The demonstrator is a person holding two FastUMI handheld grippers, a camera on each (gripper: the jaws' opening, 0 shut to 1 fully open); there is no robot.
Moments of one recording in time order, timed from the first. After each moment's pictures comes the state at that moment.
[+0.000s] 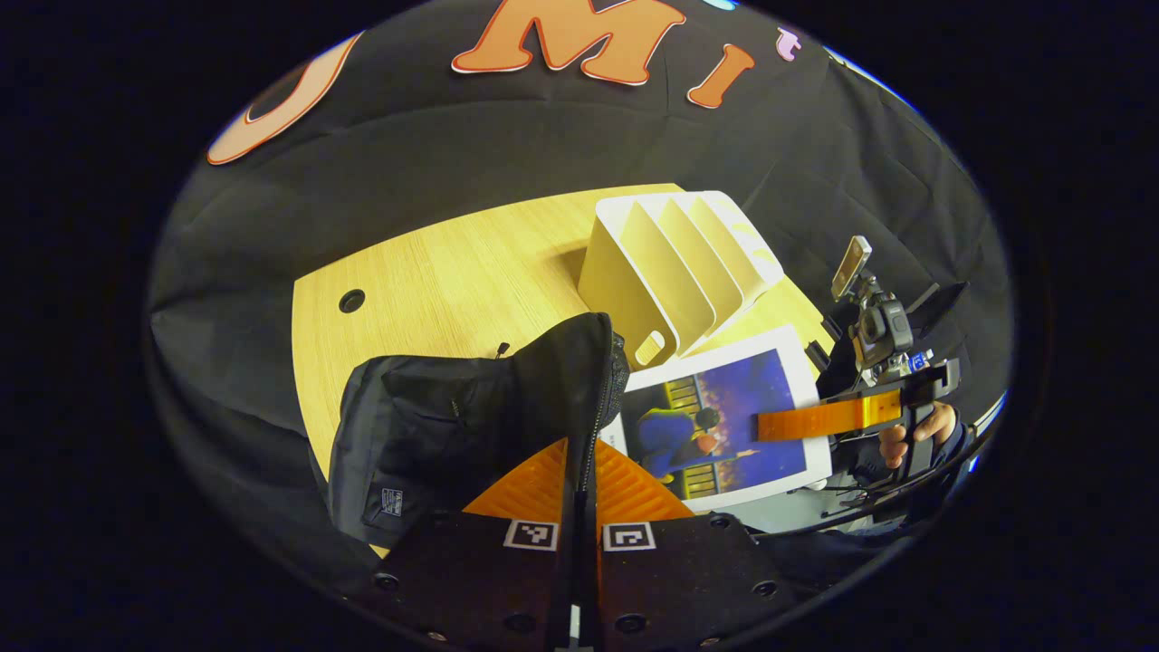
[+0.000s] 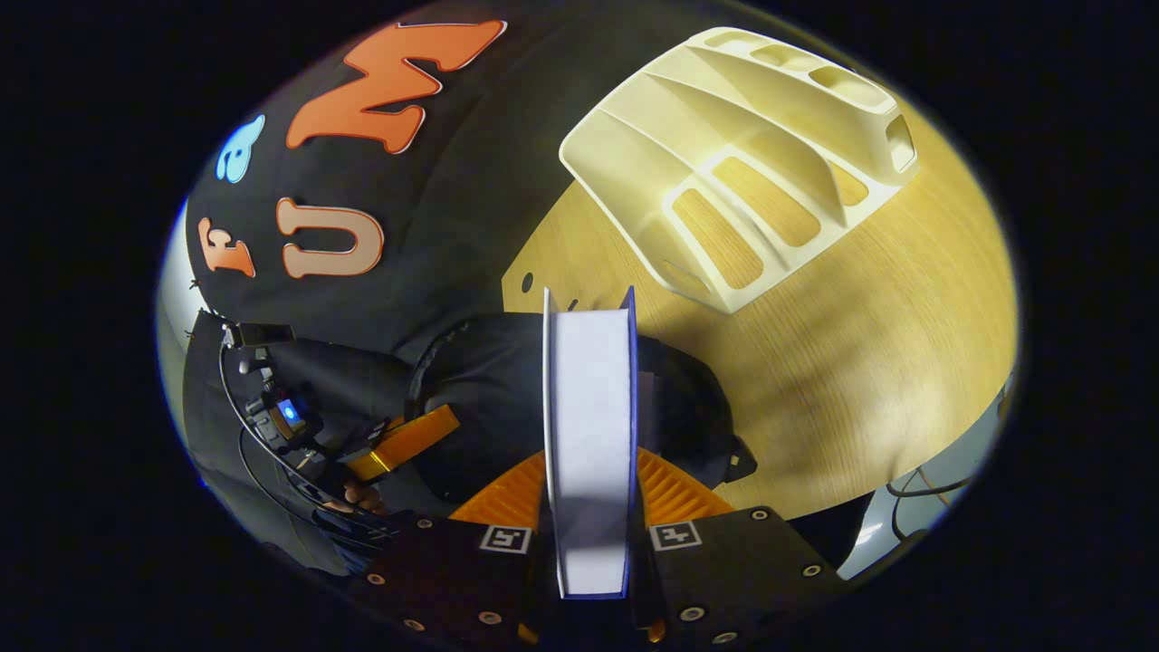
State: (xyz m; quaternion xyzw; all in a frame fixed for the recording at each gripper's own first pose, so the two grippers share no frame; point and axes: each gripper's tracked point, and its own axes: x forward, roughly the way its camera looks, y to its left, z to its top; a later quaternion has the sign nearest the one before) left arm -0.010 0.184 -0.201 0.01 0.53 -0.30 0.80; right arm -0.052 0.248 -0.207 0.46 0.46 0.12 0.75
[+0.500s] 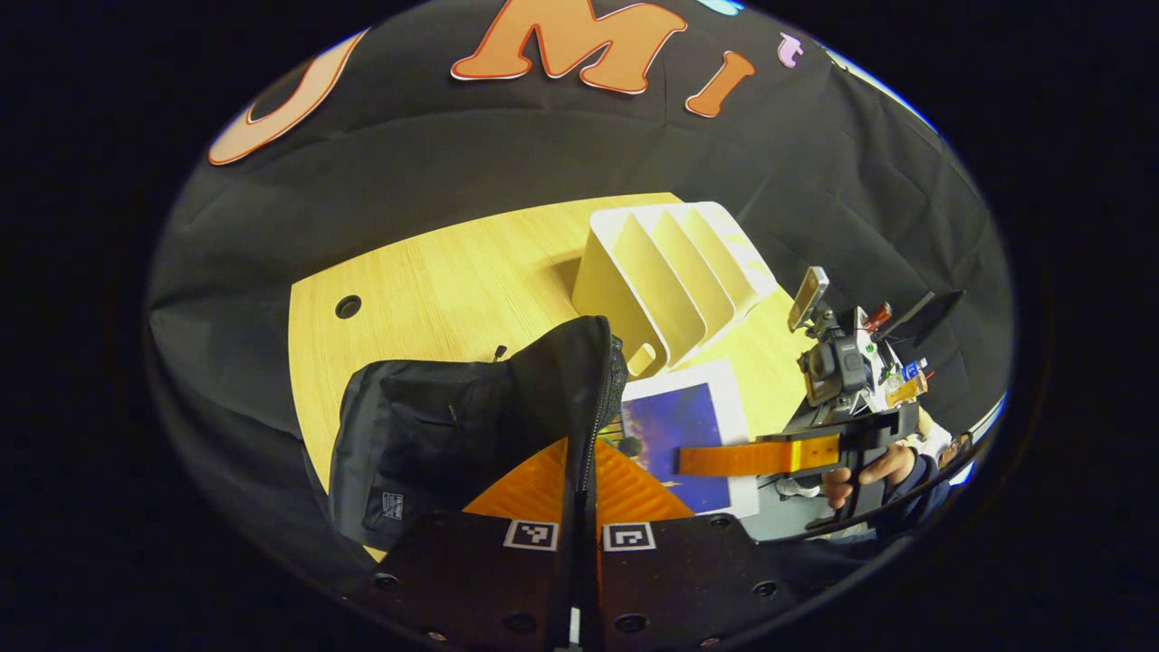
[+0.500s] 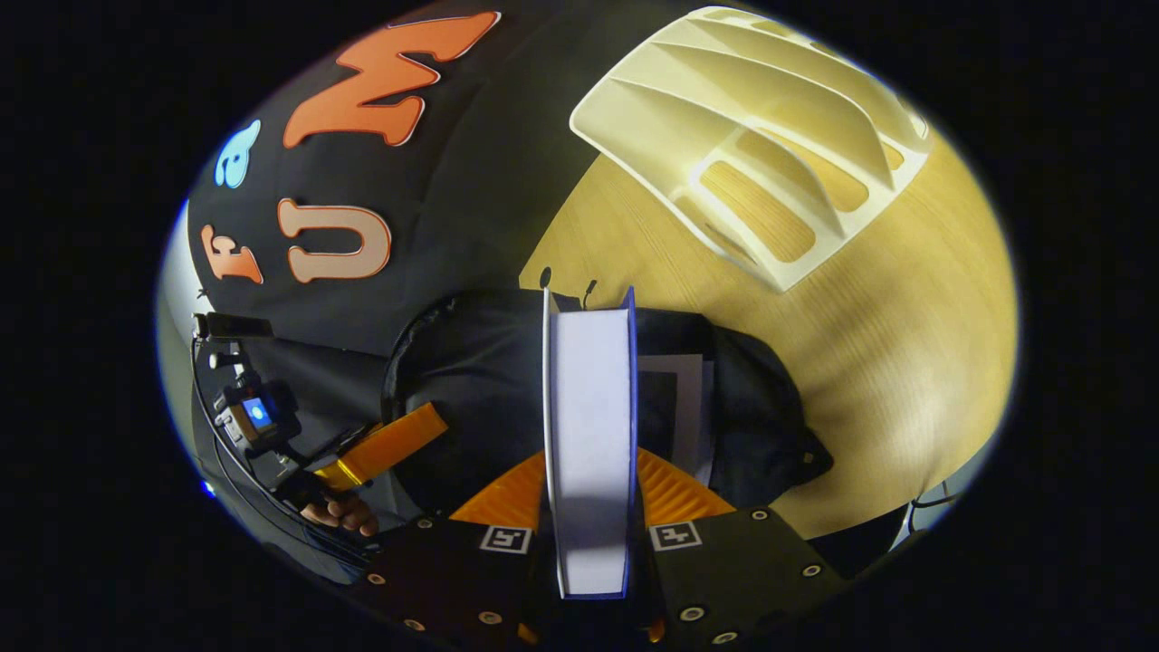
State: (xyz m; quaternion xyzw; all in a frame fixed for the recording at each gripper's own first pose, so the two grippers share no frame) left arm -0.008 0.179 -0.191 0.00 0.52 -0.30 0.80; right arm -0.019 0.303 -0.227 0.49 0.43 0.14 0.74
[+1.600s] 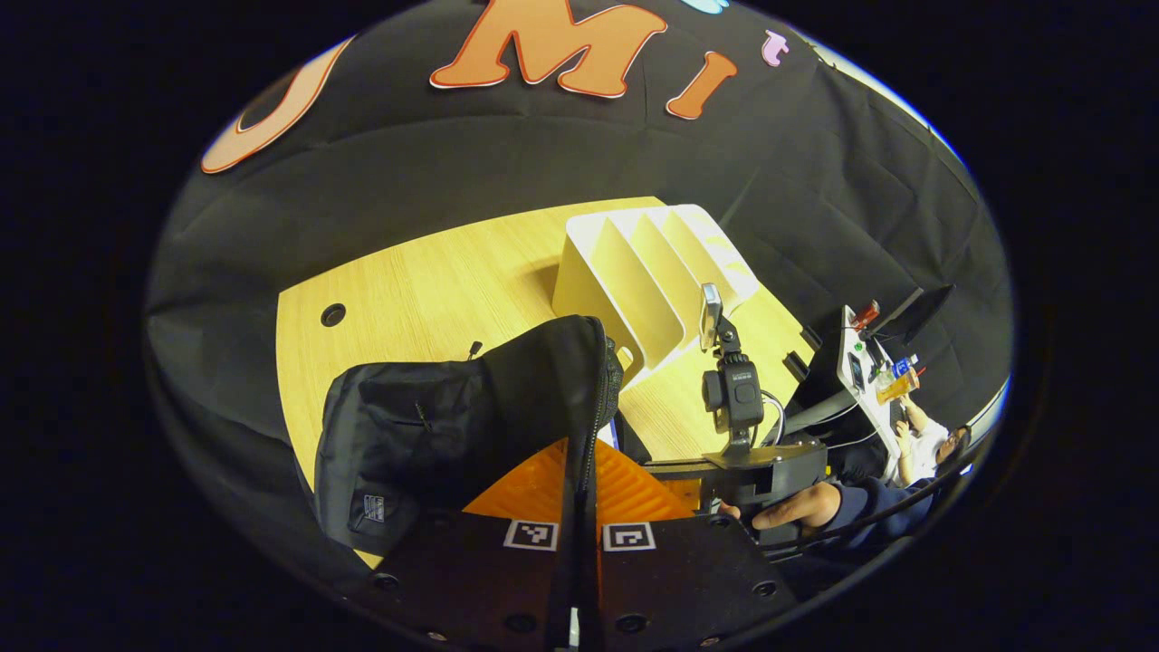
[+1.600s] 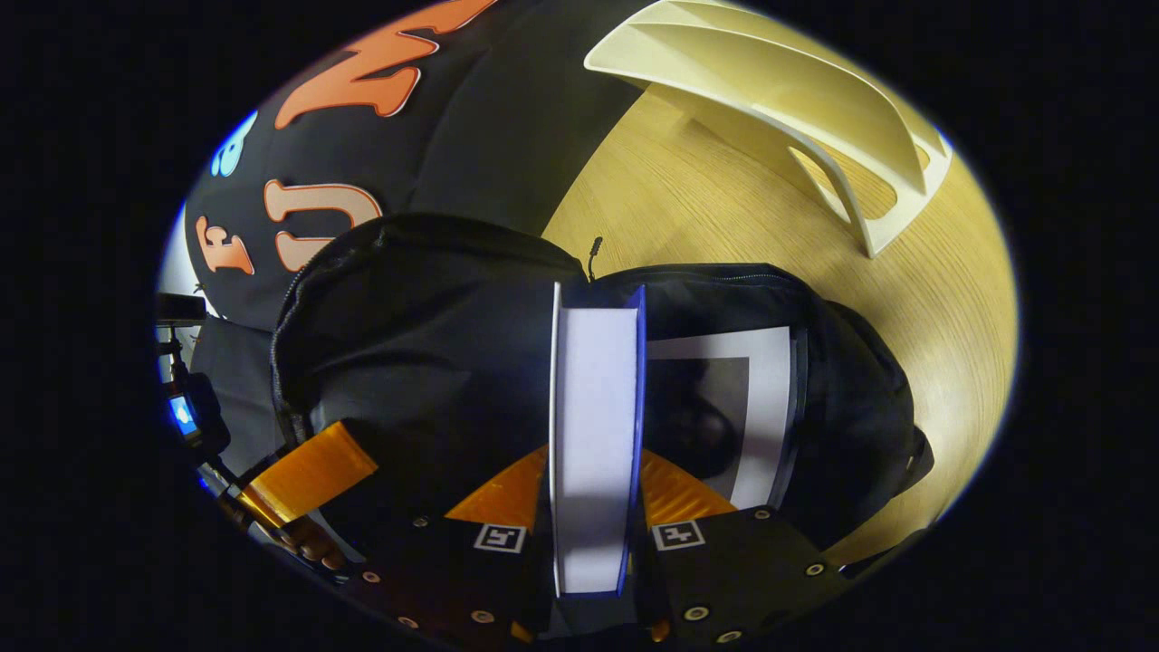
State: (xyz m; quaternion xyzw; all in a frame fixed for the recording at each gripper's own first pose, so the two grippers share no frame) left arm -0.016 0.162 -0.181 0.00 0.51 -0.32 0.80; right arm 0.015 0.370 -0.255 0.49 0.43 0.15 0.74
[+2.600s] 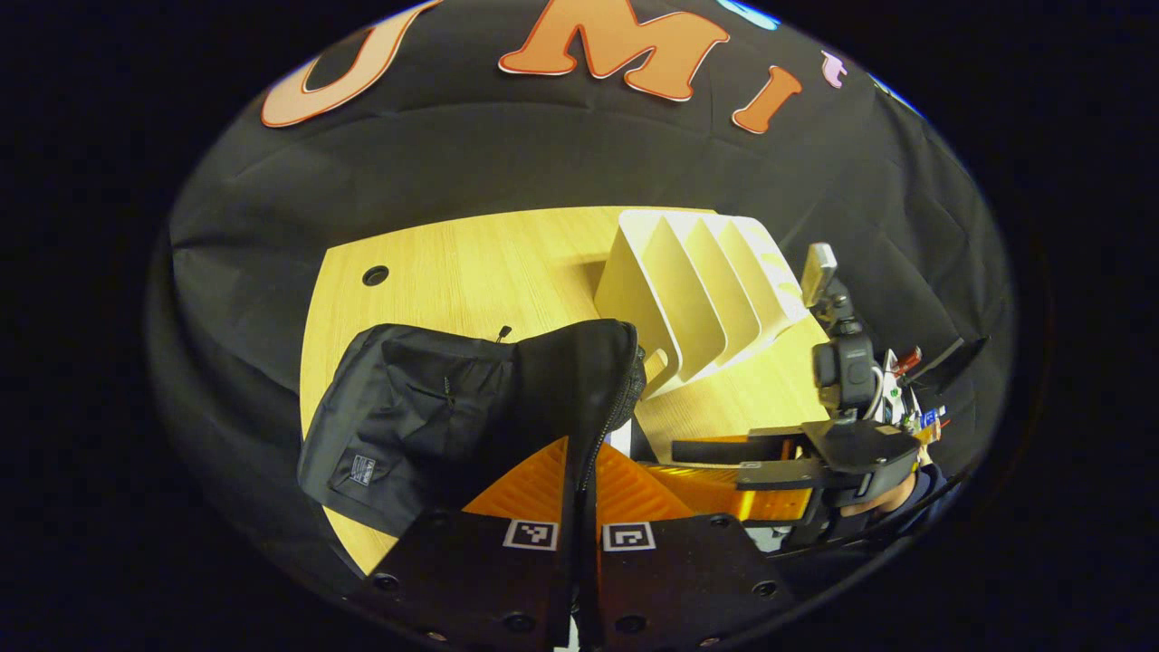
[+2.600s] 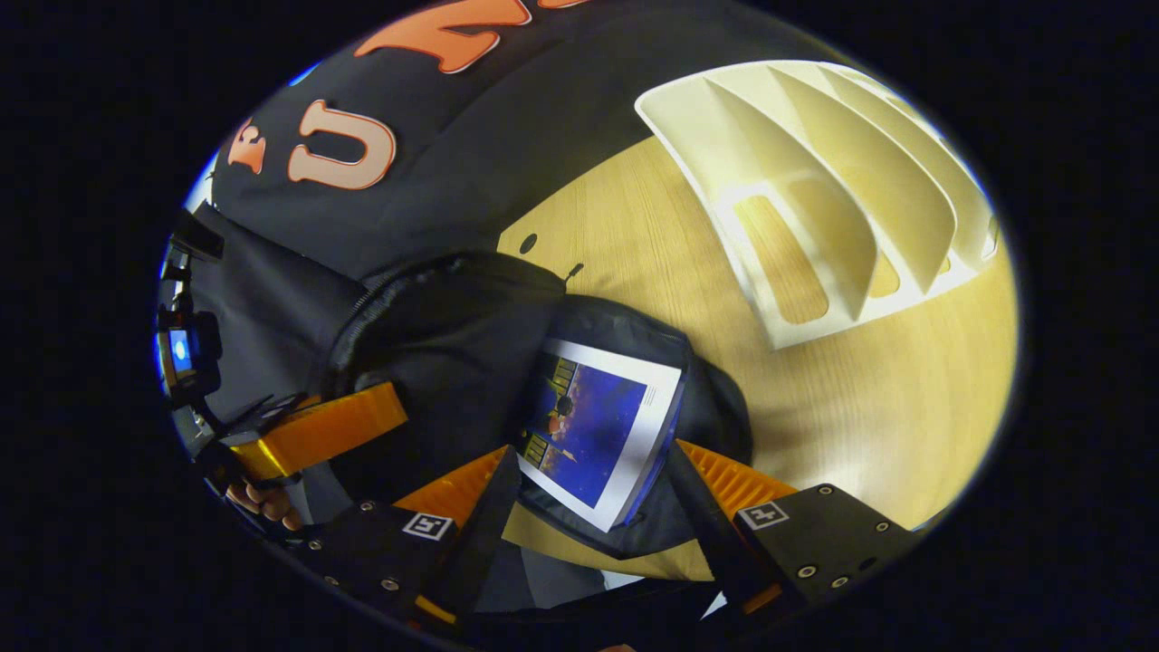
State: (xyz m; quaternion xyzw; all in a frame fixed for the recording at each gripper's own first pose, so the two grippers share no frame) left arm -0.025 0.154 -0.207 -0.03 0.52 -0.21 0.82; right arm -0.013 0.274 -0.245 0.30 0.46 0.16 0.82
